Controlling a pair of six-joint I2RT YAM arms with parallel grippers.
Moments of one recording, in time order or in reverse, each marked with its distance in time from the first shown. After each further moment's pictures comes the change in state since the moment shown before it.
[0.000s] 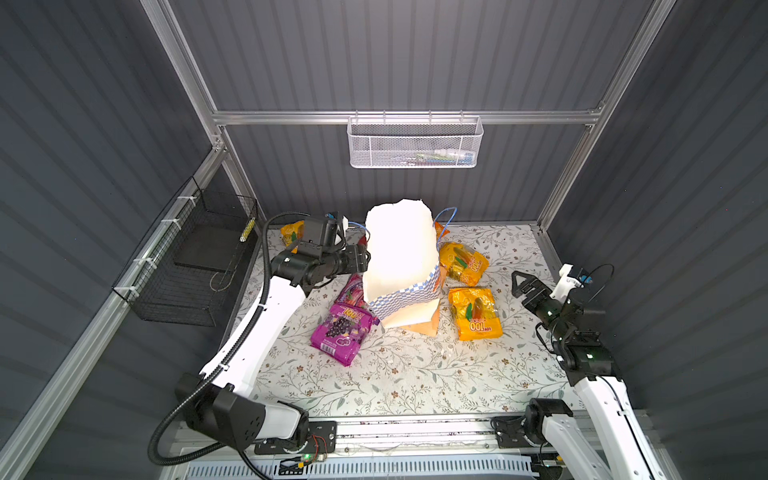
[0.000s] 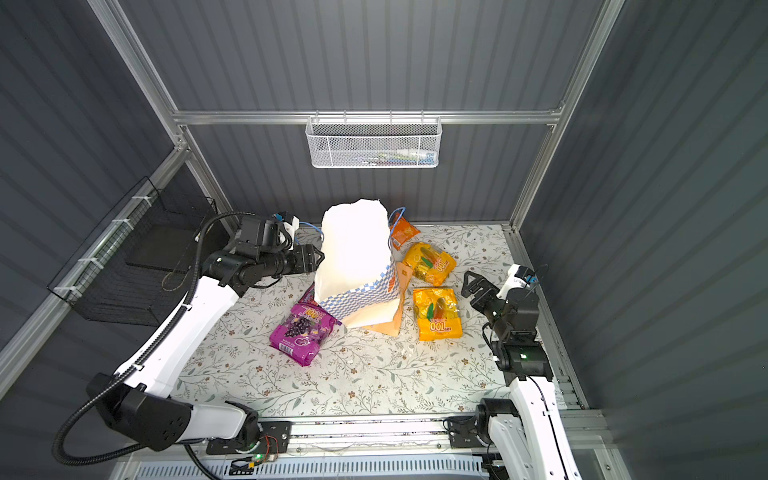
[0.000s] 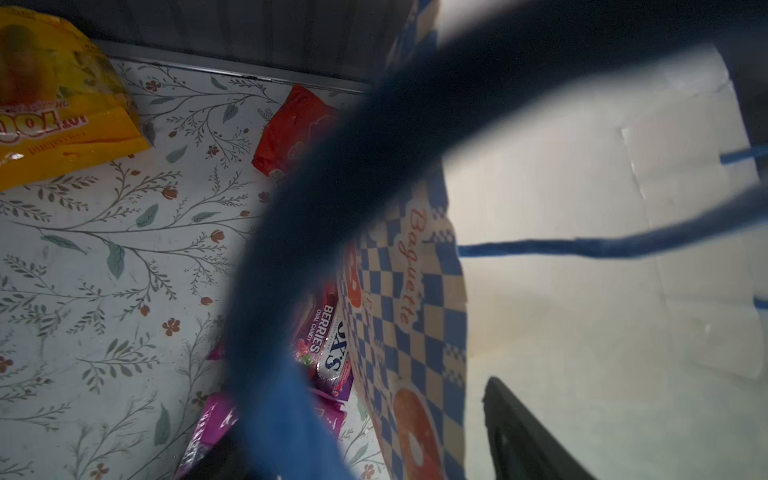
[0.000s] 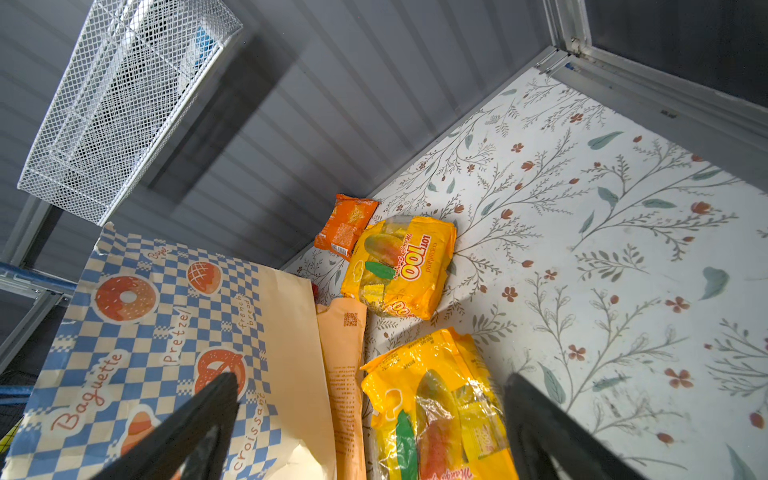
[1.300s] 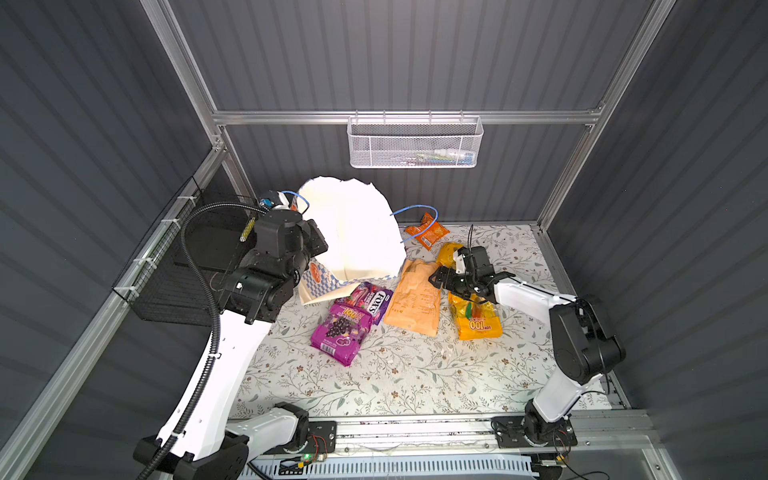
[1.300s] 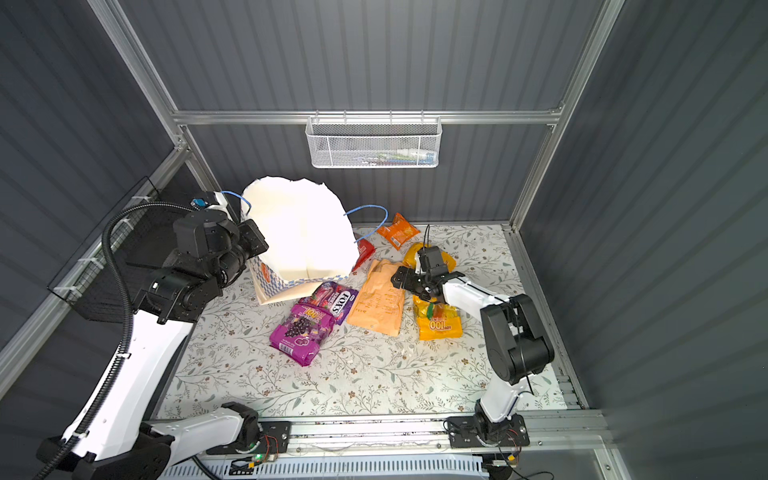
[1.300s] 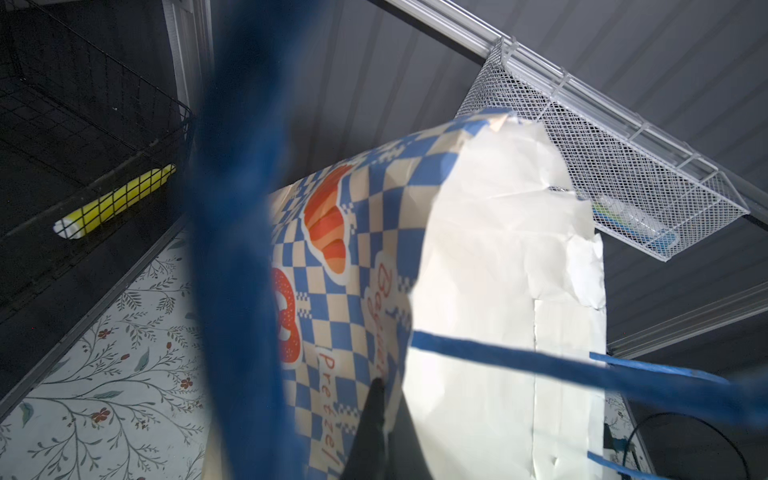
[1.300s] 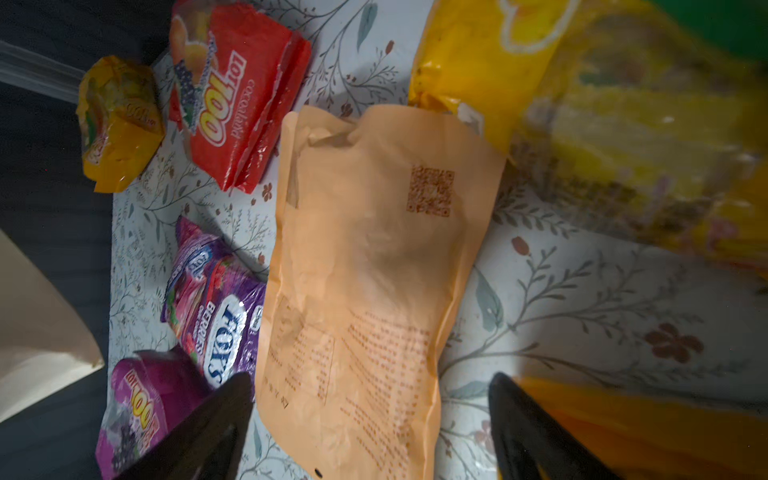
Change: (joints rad) left arm -0.005 -0.232 0.098 0.028 -0.481 -0.138; right arm 0.412 1.085 0.458 0.087 -0.100 -0.040
